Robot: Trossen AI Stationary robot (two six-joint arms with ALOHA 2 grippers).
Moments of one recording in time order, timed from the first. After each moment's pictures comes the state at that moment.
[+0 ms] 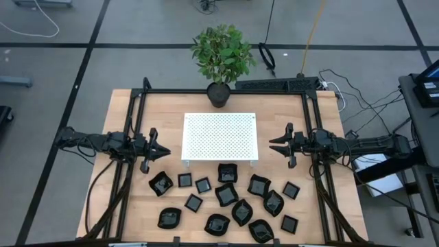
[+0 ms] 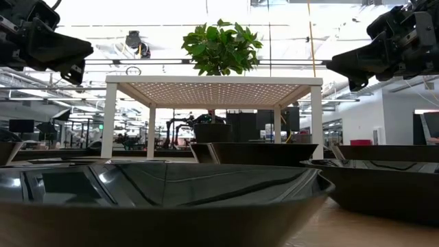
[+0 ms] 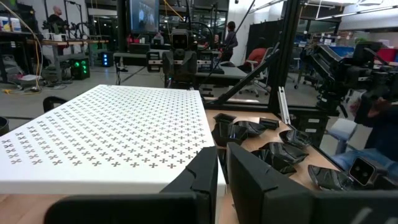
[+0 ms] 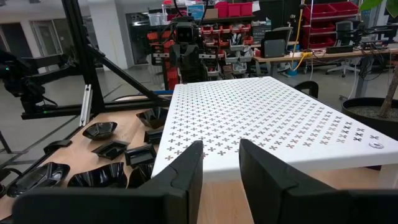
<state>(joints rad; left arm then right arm) -0.20 0.03 0.02 0.05 -0.10 -0.08 -0.02 0.36 0.02 0.35 0.00 0.09</state>
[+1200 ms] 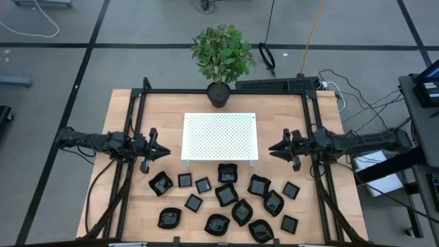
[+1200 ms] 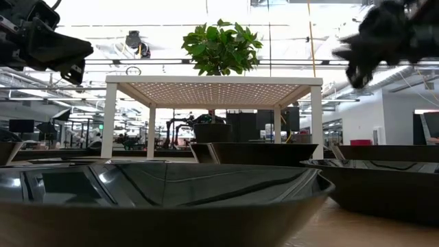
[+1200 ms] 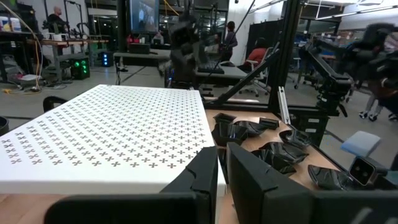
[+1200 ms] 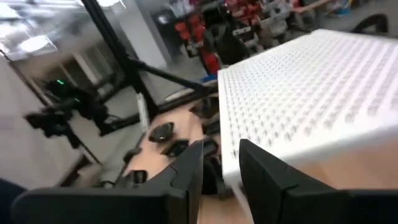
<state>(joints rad) -0.20 0.03 0.02 0.05 -0.10 -0.08 0.07 0.43 0.19 0.18 -0.04 0.41</state>
